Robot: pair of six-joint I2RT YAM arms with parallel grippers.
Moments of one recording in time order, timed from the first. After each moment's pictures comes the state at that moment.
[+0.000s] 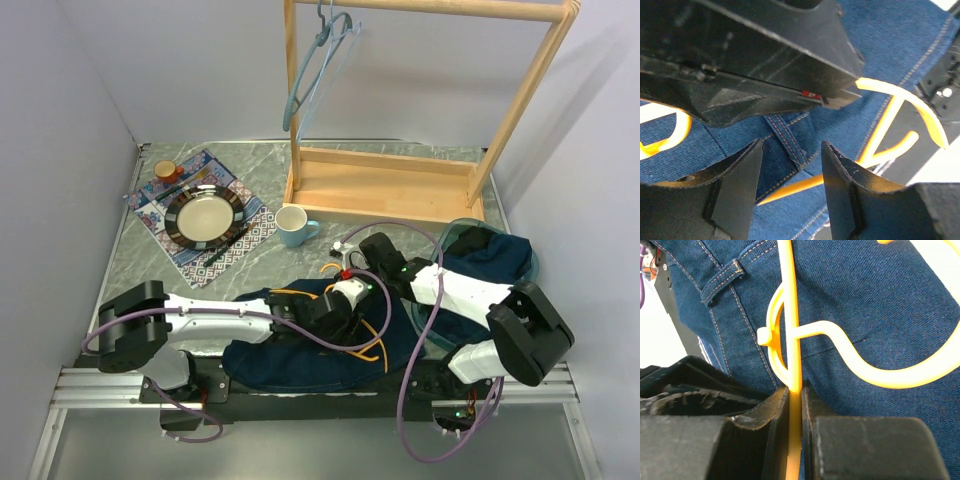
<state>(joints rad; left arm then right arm) -1.31 1.52 0.89 -0.20 -0.15 -0.60 0.67 1.38 0.68 -0.23 -0.63 0.12</state>
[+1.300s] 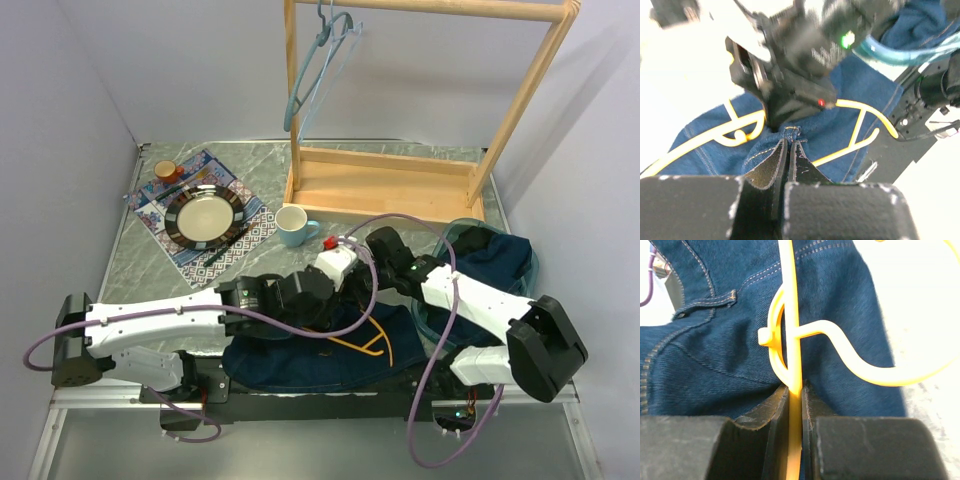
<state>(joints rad) -1.32 1.26 1.10 -0.47 -0.36 -0.47 0.66 1.27 0.71 -0.29 -0.64 0.05</state>
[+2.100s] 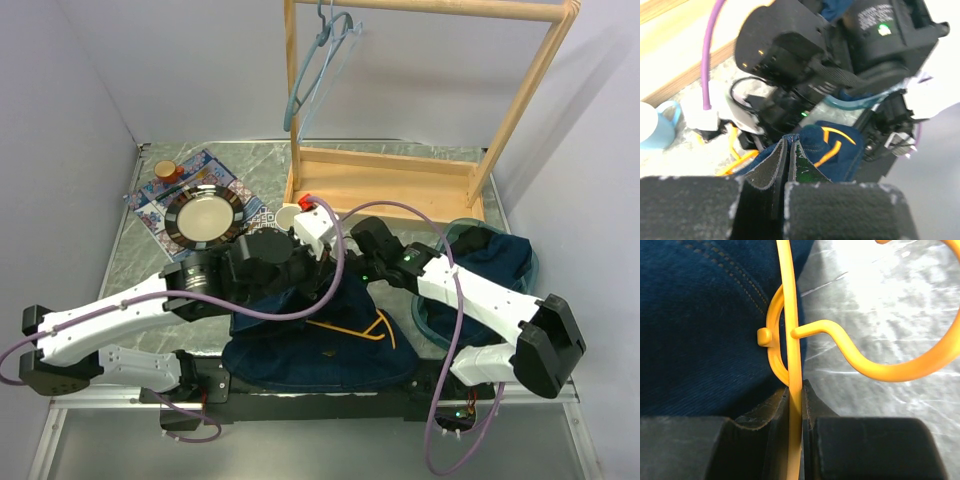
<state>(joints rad) -1.26 1.17 1.38 -0.57 -0.28 -0.28 0.77 1.29 0.92 -0.49 -0.42 -0.13</state>
